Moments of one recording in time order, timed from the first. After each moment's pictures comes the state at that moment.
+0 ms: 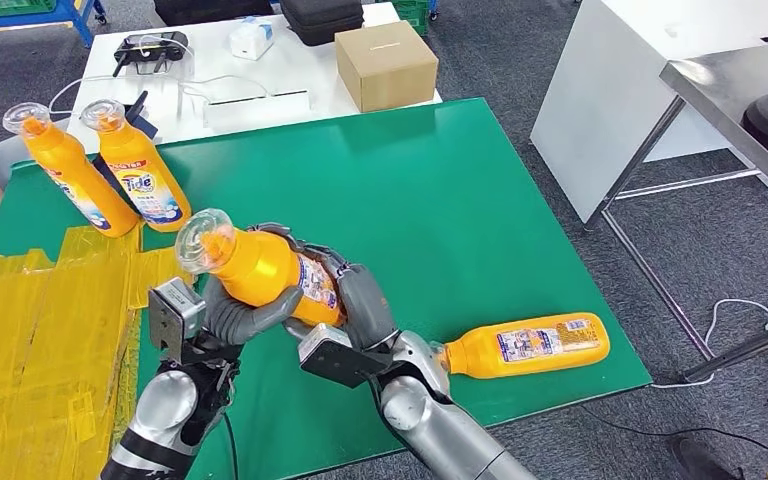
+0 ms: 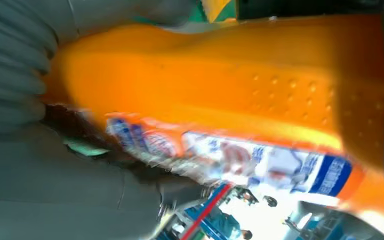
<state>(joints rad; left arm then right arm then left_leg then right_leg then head) -0.19 -0.03 -0.42 -1.58 0.00 0.04 -0.34 -0.34 0.24 0.67 -1.10 0.44 -0.31 -0.35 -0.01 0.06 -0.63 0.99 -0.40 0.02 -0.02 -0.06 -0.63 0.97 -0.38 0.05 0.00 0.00</state>
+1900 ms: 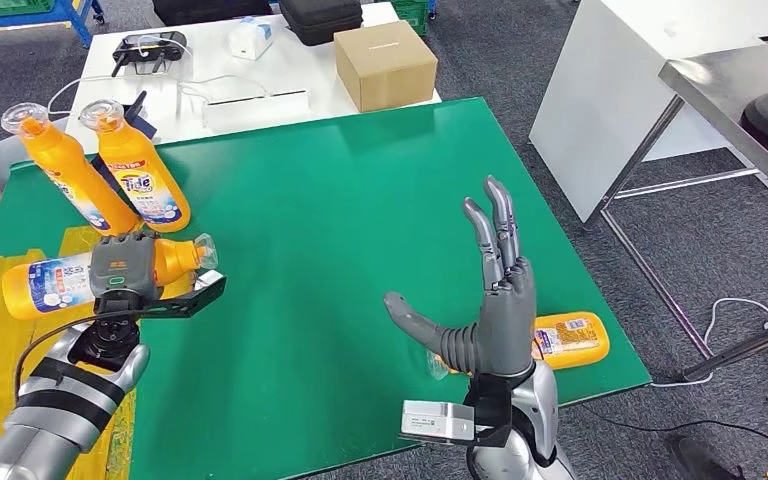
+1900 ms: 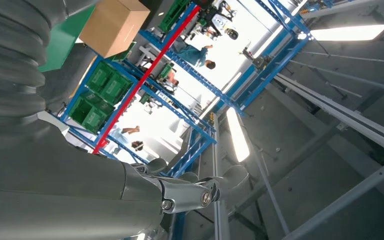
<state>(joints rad) -0.46 0.27 -0.40 -1.07 -1.56 0.04 0.42 -0.07 0.07 0.52 -1.85 0.79 -0.56 -0.26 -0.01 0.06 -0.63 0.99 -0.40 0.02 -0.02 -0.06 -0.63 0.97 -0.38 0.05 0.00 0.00</state>
